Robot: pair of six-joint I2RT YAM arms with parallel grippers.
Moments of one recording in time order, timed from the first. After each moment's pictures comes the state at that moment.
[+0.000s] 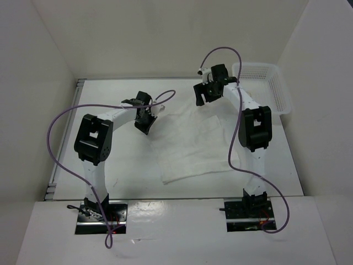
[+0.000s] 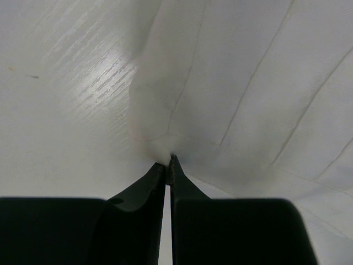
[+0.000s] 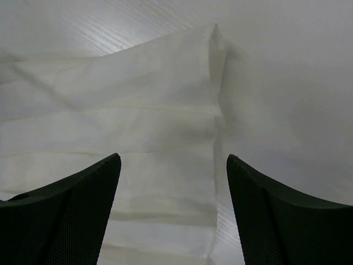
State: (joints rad) left arm -0.32 2.02 1.44 -0.63 0.14 0.29; right arm 0.21 2.18 1.89 -0.62 -0.29 -0.20
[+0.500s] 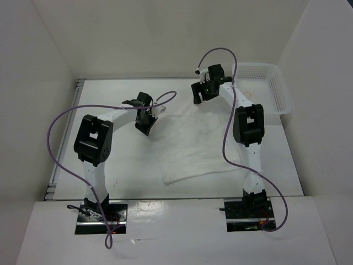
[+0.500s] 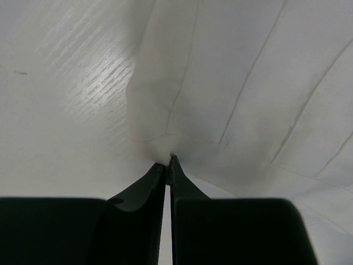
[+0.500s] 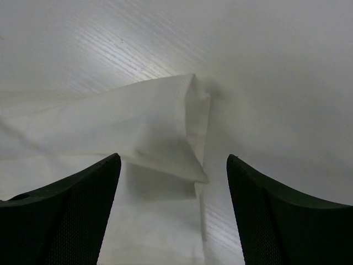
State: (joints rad) left arm -0.34 2.00 1.42 -0.63 0.14 0.29; right arm 0.21 2.36 2.06 -0.61 -0.30 -0.19
